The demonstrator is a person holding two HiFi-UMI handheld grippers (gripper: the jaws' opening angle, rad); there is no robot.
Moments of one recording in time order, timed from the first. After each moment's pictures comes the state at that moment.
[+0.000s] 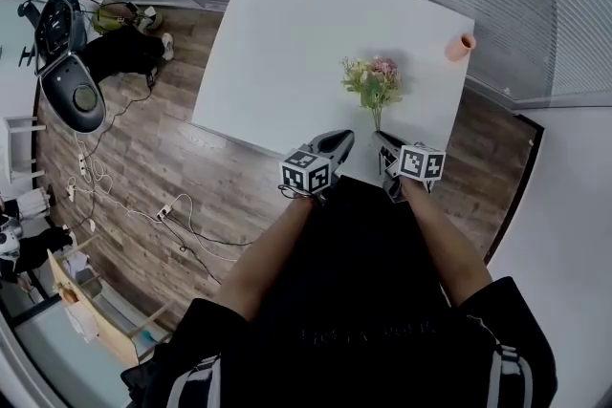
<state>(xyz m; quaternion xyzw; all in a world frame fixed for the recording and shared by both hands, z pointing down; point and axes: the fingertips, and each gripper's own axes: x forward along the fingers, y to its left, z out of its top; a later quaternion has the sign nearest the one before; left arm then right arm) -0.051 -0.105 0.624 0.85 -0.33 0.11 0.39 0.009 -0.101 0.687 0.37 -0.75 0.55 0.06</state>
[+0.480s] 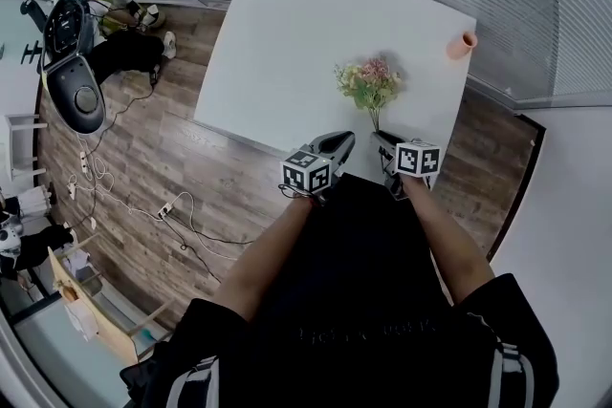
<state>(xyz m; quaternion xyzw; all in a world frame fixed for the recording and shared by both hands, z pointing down) -0.051 -0.098 0.629 0.85 -0.33 0.12 0.39 0.005 -0.097 0.704 0.35 -0.76 0.53 0.12</state>
